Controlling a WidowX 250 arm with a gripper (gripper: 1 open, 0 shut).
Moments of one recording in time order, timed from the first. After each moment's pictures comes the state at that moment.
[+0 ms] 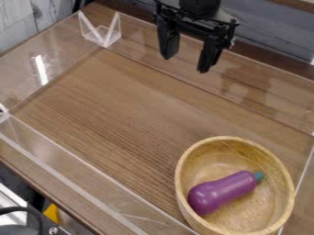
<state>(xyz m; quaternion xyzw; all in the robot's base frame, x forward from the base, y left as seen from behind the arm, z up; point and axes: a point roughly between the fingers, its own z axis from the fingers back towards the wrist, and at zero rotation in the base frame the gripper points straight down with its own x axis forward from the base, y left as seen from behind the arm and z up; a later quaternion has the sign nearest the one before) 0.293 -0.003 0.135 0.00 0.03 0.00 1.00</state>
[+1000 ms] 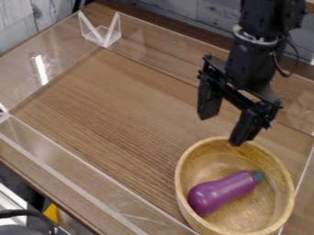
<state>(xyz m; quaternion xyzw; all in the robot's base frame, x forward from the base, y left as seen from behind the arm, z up) 0.242 -0.096 0.104 0.00 0.08 -0.22 0.97</state>
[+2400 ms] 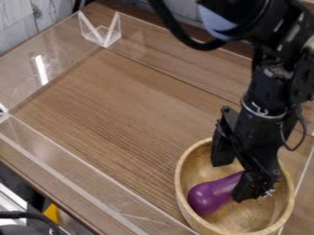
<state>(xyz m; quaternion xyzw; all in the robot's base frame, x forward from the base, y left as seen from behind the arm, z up) 0.221 -0.115 0.056 0.00 0.06 -0.33 0.94</state>
